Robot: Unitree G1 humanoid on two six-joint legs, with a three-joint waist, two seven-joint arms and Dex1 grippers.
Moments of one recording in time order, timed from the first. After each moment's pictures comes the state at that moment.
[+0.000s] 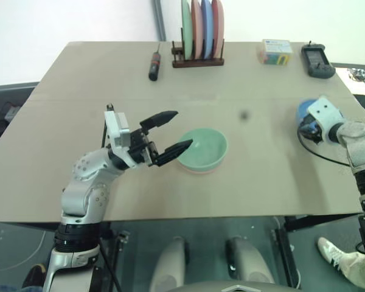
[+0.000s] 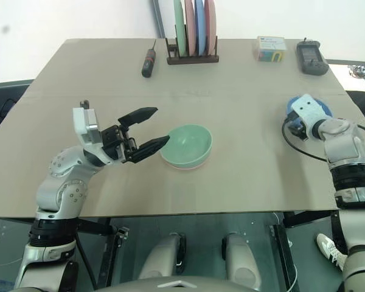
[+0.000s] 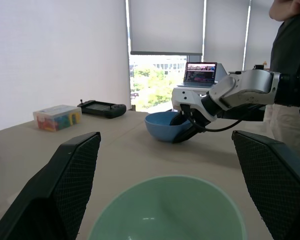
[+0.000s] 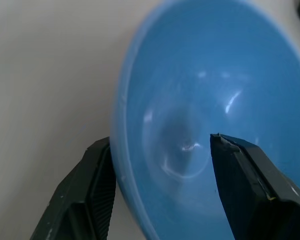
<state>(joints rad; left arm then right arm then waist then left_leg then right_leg) -0.30 0.50 0.12 -0.20 -0.65 0.17 -1.02 -0.78 -0.72 0.10 0.65 -0.19 0.39 0.62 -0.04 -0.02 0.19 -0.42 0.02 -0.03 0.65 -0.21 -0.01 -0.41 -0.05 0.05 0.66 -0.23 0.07</state>
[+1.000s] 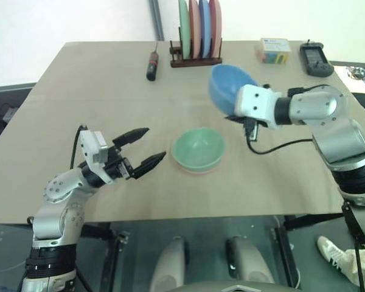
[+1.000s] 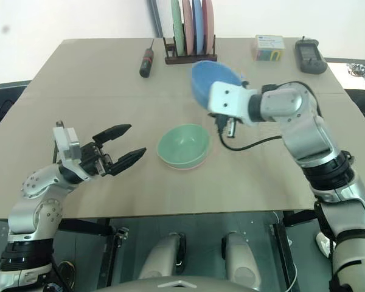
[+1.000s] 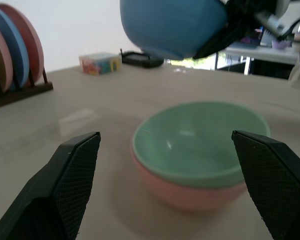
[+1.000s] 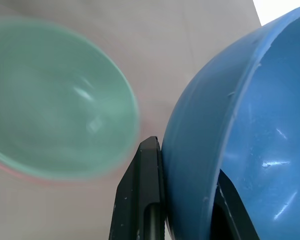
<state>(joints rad) -0.07 0.64 0.27 -0.11 -0.59 0.11 -1.06 -0.90 -0.62 0.37 -0.33 -0.06 0.54 1.10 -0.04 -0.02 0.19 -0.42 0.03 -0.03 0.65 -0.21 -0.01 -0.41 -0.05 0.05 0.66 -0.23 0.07</state>
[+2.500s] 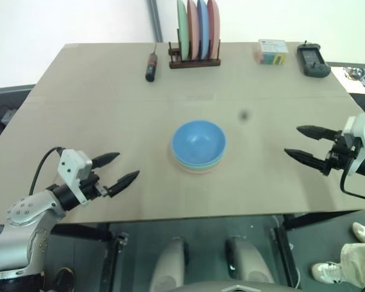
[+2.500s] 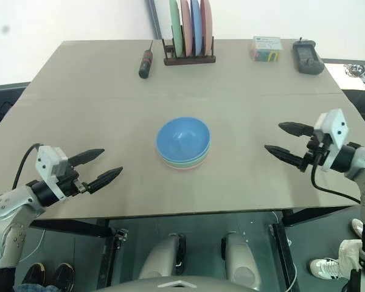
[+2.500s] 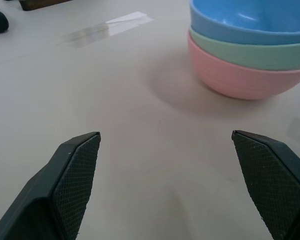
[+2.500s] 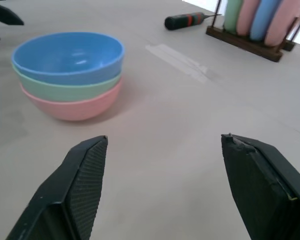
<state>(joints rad) 0.17 0.72 0.41 -0.24 -0.53 0.26 -0.90 -0.18 -0.69 -0.39 -0.16 0.43 0.38 1.19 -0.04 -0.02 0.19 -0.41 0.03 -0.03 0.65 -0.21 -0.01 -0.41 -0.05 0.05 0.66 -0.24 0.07</state>
